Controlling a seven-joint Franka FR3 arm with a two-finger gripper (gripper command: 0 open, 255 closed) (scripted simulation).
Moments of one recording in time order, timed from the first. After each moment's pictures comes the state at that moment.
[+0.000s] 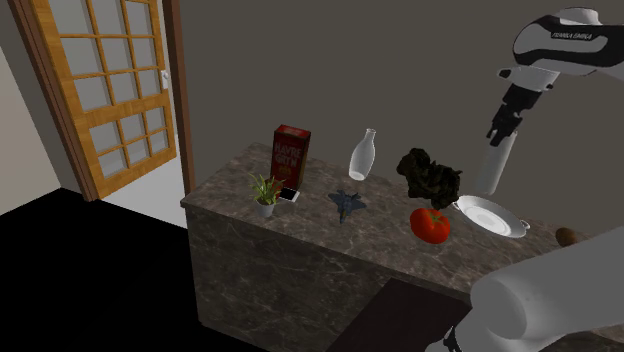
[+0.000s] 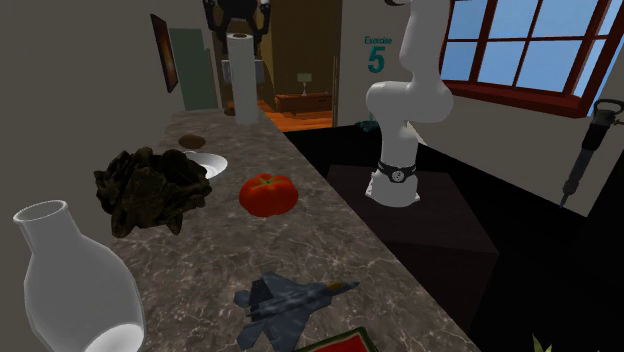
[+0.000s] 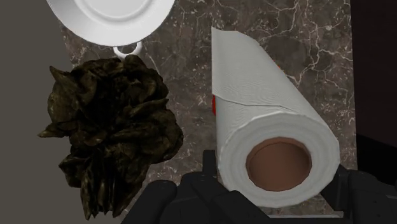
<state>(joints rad) -0.50 -0.34 -0.48 -1.88 -0.14 1.63 -1.32</state>
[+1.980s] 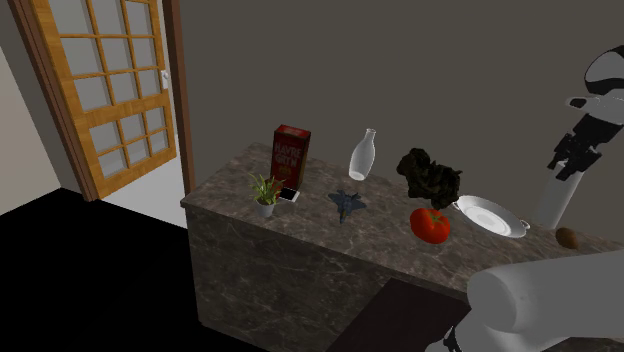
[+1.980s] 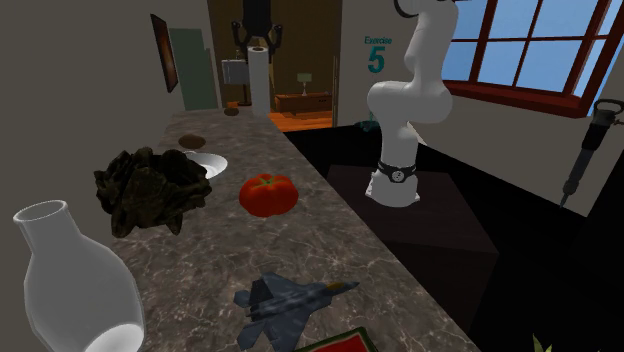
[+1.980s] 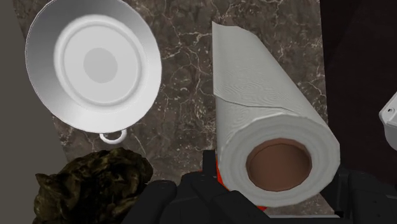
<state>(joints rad) -0.62 -0.52 -0.67 -2.02 -0.28 1.65 -1.58</state>
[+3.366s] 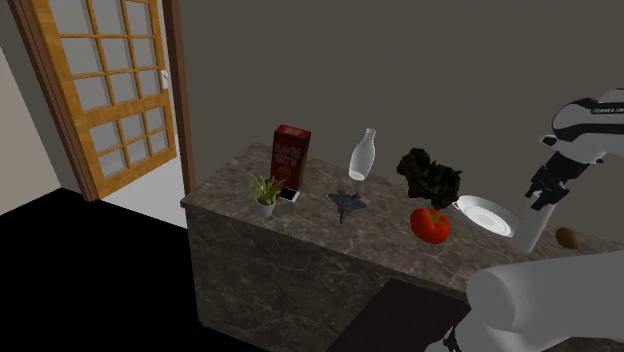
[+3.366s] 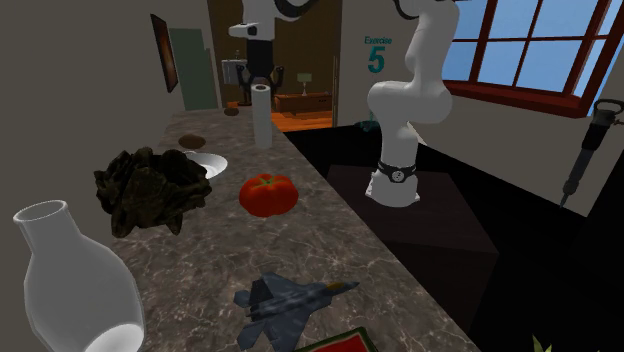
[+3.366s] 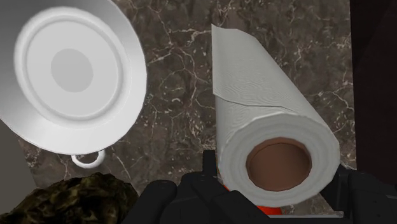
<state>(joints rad) -0.64 -0.53 -0.73 -2.29 -0.33 1.92 -1.57</state>
